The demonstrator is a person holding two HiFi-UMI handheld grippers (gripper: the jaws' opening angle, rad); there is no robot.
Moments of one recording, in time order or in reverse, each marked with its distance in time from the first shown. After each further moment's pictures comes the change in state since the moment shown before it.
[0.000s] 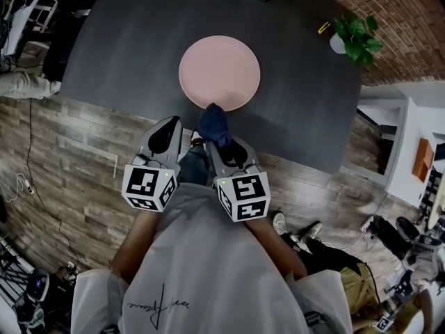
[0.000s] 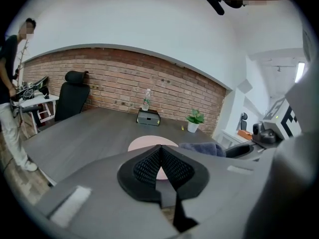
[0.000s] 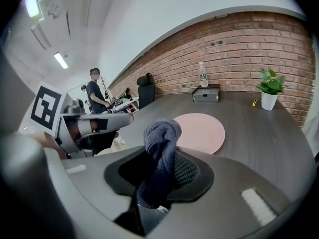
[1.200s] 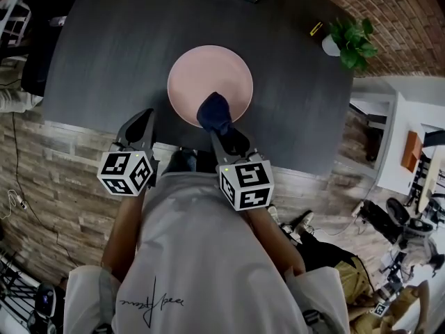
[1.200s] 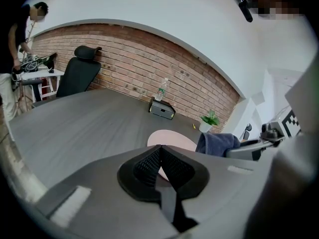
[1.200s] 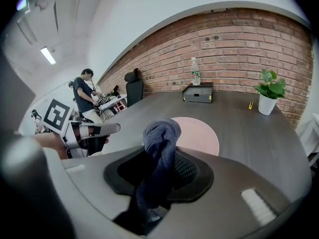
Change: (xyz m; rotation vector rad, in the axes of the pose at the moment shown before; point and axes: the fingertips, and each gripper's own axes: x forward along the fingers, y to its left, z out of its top) left arm 0.065 0.095 -0.017 -0.185 0.107 -0.010; right arm 0.053 -0.053 0.039 0.027 0.049 -0.108
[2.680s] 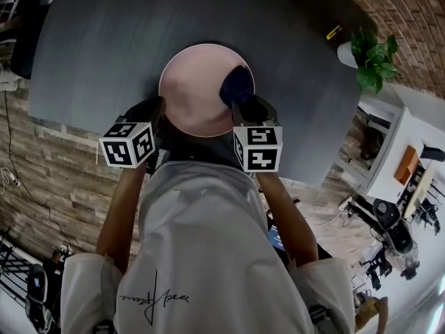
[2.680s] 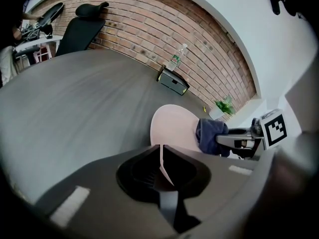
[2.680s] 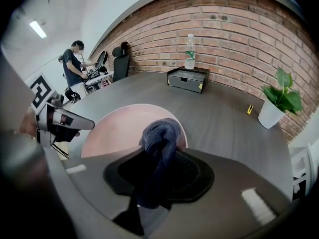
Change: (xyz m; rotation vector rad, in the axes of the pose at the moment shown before) left arm 0.092 0.021 -0.046 -0.177 0.331 0.009; right arm 0.086 -0.120 0.008 -0.125 0.219 -0.127
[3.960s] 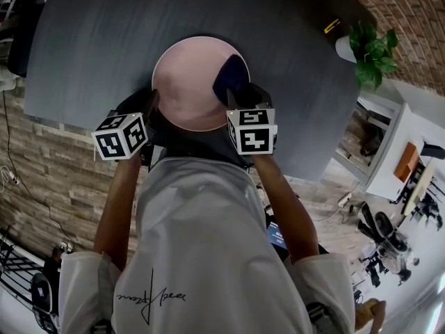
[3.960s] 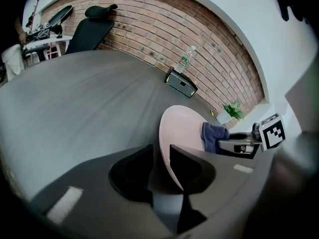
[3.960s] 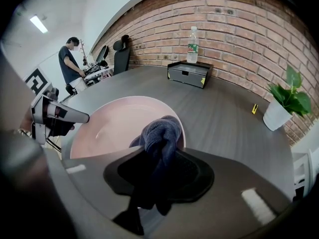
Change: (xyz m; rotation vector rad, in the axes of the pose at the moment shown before) left arm 0.009 0.015 0.001 -0.051 -0.031 0.071; right arm 0.027 -0.014 -0.007 -0.037 0.050 0.010
